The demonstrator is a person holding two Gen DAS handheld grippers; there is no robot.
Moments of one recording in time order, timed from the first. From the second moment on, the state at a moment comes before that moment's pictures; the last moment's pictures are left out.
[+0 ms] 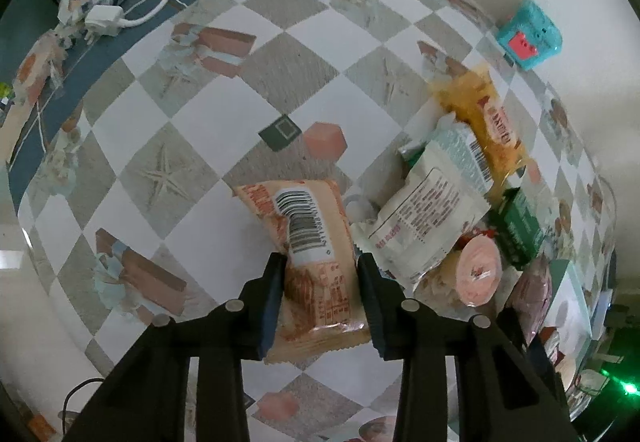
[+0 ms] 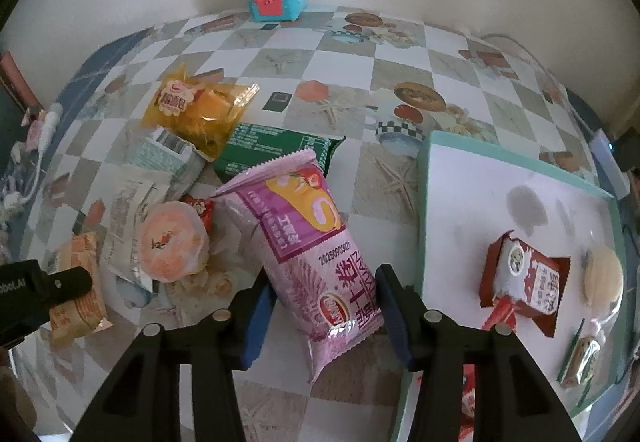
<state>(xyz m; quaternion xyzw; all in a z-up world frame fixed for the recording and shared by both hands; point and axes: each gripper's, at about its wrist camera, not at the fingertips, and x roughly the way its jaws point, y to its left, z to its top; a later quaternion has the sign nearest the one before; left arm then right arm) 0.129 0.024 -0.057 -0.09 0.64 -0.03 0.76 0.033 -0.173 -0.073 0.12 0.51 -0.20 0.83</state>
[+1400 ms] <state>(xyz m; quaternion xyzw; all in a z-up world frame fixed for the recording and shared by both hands) 0.084 -0.009 -0.002 -0.06 0.56 -0.13 0.81 -0.052 -0.233 -0.013 0.24 0.46 -0.31 0.80</state>
